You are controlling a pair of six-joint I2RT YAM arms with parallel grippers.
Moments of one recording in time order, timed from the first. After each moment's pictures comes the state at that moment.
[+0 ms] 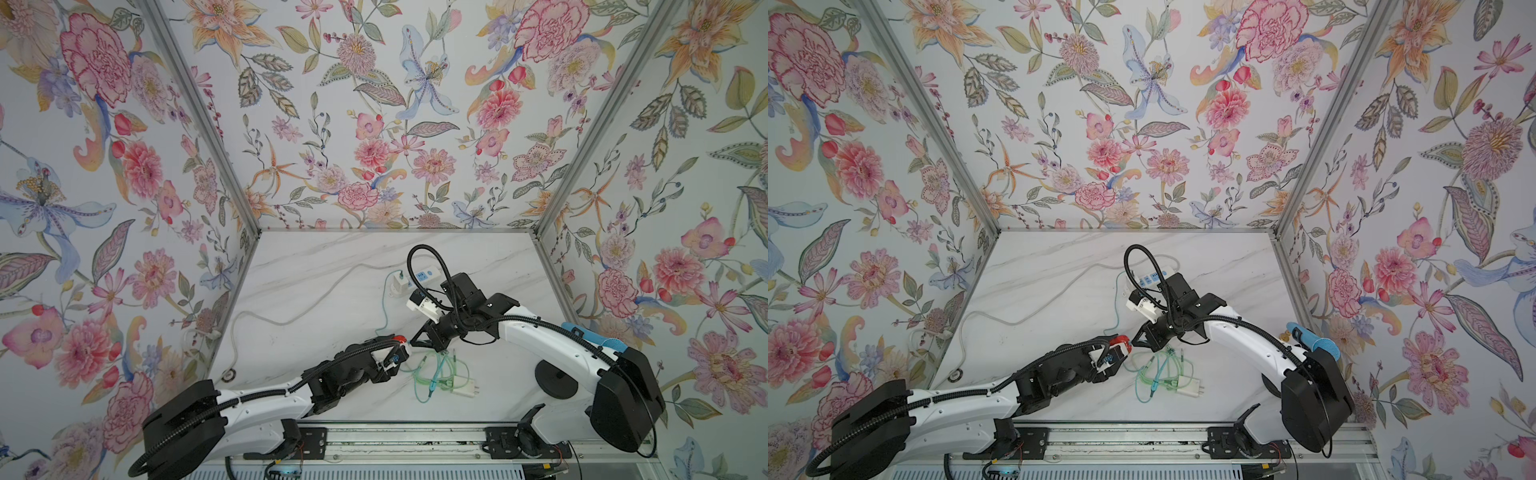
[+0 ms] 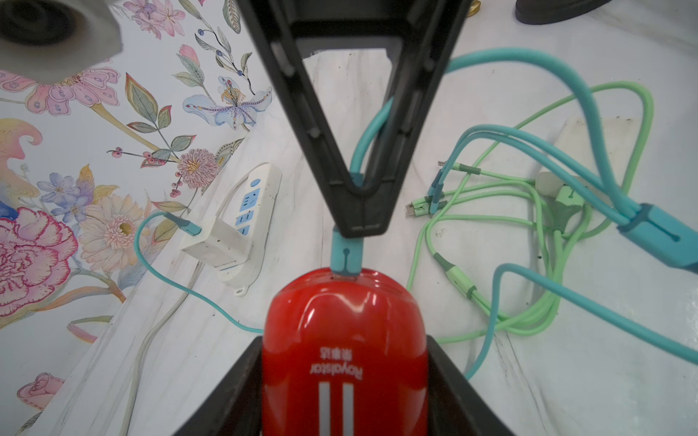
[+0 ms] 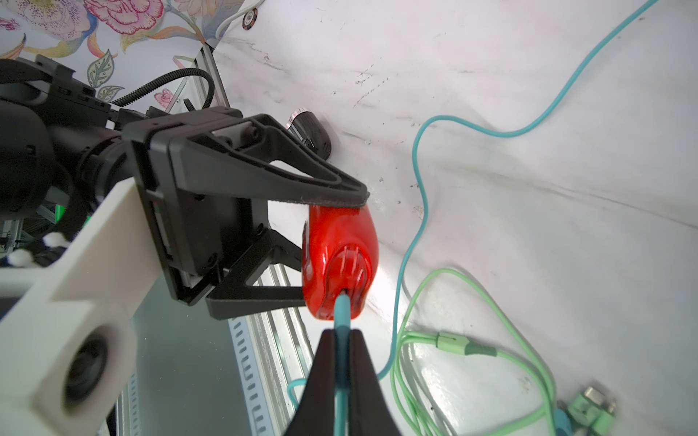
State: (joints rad) left arm -1.04 1.13 0.33 0.42 -0.16 0.46; right arm 0.68 1.42 1.03 -0.64 -0.68 -0.01
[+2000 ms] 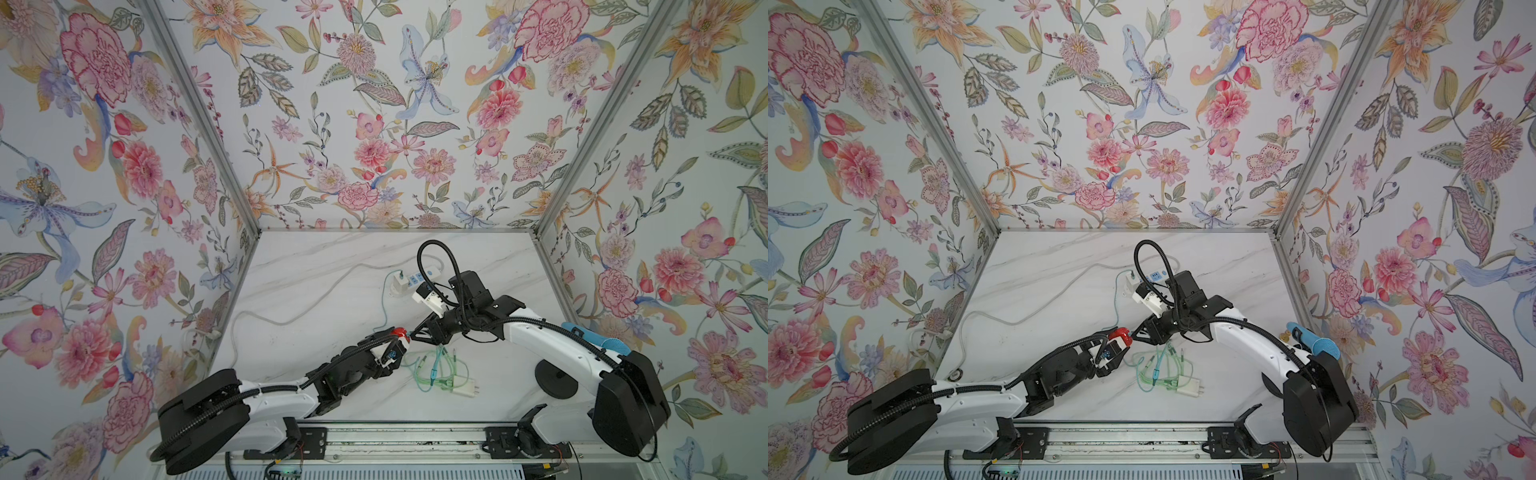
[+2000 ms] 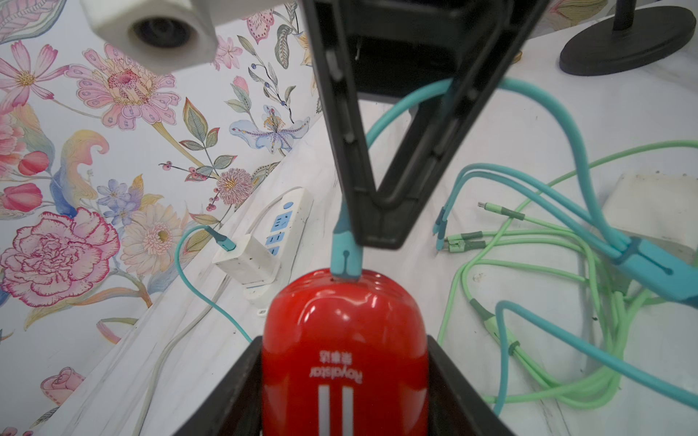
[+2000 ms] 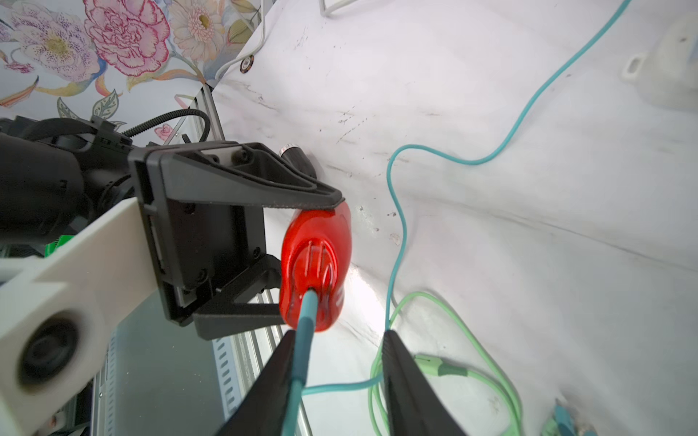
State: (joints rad) left arm -1.03 1.25 0.27 0.75 -0.21 0.44; right arm 0.59 1.34 0.98 -0.53 -0.69 0.02
